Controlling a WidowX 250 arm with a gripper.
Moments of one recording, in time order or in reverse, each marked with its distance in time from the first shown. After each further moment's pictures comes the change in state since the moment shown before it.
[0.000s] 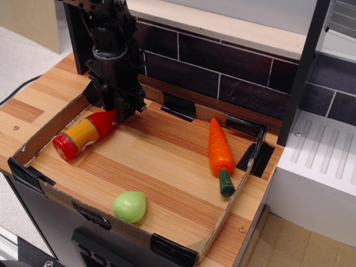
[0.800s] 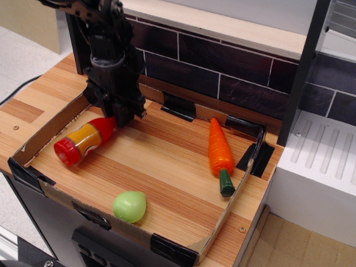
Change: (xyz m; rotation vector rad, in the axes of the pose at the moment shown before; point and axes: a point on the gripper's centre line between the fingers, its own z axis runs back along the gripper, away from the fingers) arm -0.003 -0.010 0.007 -0.029 -0.049 0.026
